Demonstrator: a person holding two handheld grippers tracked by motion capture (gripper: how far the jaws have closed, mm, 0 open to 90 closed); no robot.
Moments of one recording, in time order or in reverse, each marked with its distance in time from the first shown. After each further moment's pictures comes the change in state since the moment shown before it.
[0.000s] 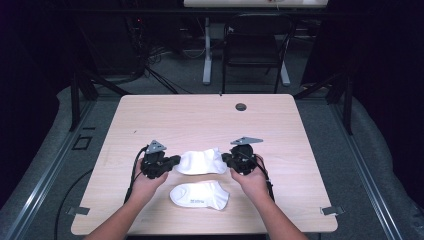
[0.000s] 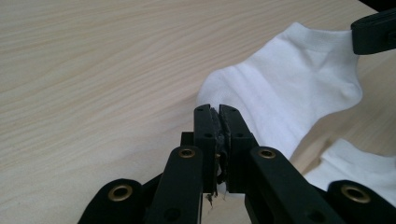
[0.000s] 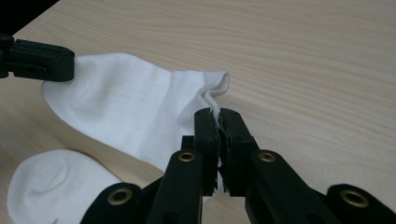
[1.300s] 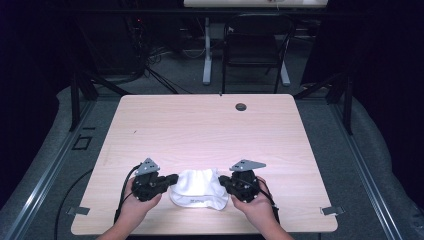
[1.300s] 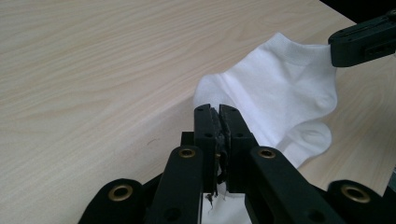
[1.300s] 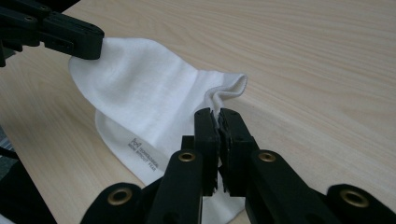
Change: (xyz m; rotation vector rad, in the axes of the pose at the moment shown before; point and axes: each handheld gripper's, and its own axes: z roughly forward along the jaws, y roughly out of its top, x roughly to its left) left arm -0.033 -0.031 -0.046 0.018 -0.084 0.026; right arm 0.041 -0.044 -0.045 0.013 0.093 -0.085
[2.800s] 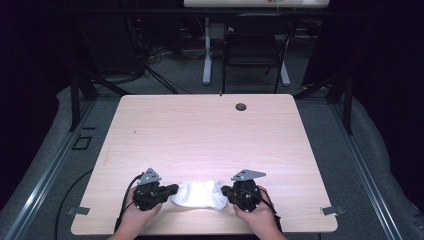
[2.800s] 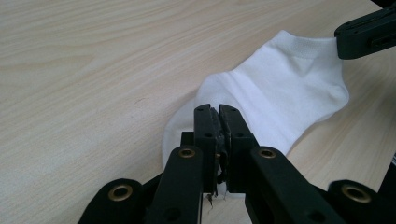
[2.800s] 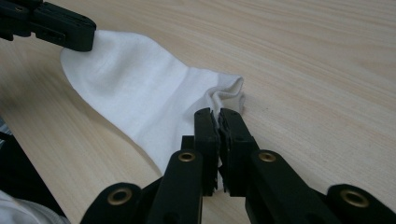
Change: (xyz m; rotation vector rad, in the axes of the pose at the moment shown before) left arm -0.001 -0.029 0.011 0.044 -0.016 -0.026; right arm 0.000 -0.028 0.006 0.059 0.000 0.015
